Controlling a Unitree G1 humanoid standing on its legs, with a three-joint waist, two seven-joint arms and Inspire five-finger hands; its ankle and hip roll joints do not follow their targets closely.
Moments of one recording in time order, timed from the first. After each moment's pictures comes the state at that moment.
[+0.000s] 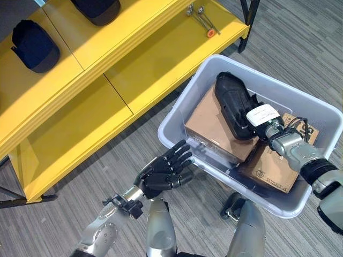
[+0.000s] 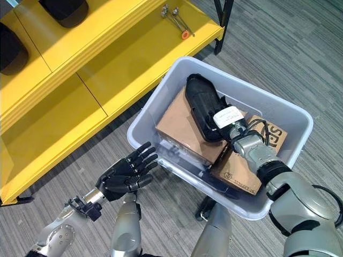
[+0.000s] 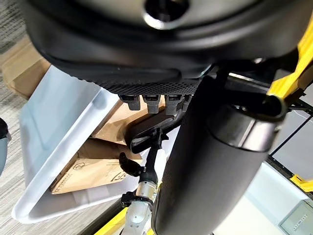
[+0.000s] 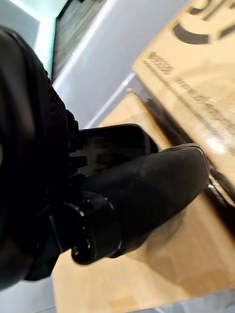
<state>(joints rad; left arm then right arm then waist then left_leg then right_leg) 0.05 0.53 -0.25 -0.07 -1.01 0.09 -0.45 -0.92 -0.75 0.86 0.88 -0.82 0.03 -0.05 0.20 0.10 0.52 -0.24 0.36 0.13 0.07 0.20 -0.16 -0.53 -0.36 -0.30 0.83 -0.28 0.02</state>
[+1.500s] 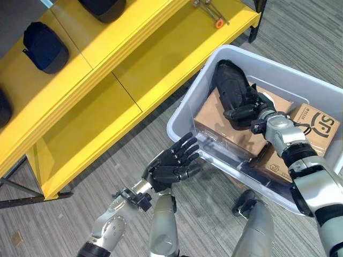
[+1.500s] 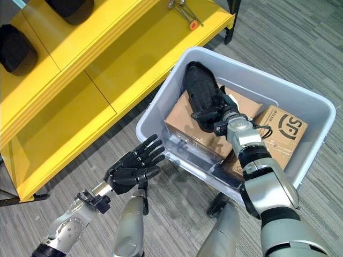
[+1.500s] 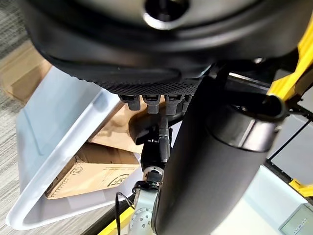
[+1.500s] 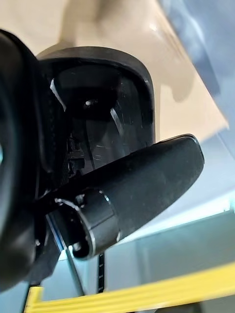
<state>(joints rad) -0.02 0.45 -0.28 -0.08 -1.01 0.12 -0.37 -1.04 -0.48 0.38 1.02 0.60 0.14 -0.03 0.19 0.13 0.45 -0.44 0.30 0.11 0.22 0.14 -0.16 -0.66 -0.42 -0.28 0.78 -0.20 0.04</state>
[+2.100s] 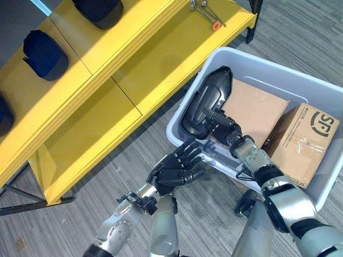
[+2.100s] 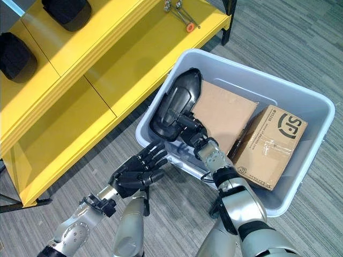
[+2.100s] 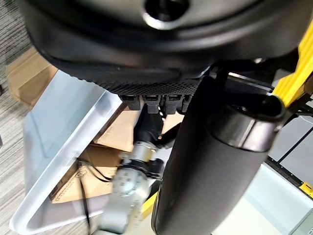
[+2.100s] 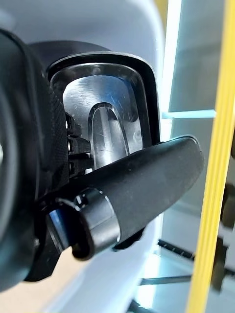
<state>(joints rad) 0.00 0.45 -0.36 -0.07 -1.02 0.03 -0.33 -0.82 -0.26 0.26 0.95 1.43 0.11 0.05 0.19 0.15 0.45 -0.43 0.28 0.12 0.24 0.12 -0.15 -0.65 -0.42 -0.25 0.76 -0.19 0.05</state>
